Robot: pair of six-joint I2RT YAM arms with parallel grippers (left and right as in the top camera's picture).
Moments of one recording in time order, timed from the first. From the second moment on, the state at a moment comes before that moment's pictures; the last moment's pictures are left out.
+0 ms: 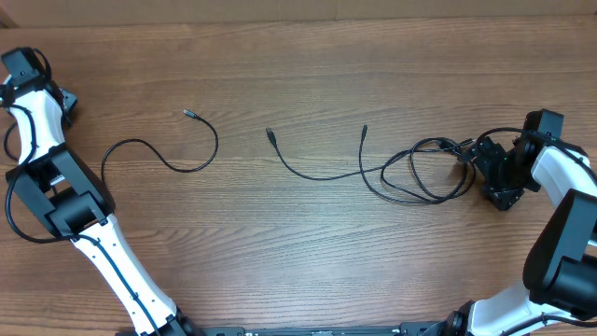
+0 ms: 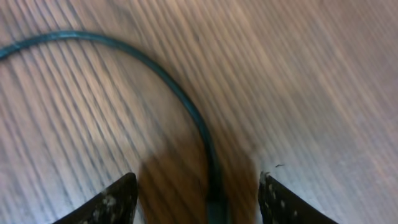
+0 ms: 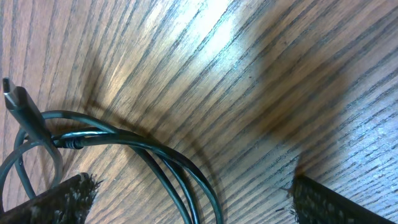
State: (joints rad) left arm 0.54 2.62 2.26 -0.68 -0.27 -0.55; right arm -0.38 1.80 1.06 -0.66 -0.22 0.57
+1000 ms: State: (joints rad) left arm 0.52 2.53 2.17 -0.89 -0.08 -0.53; right arm -0.38 1.80 1.06 -0.65 -0.22 0.57
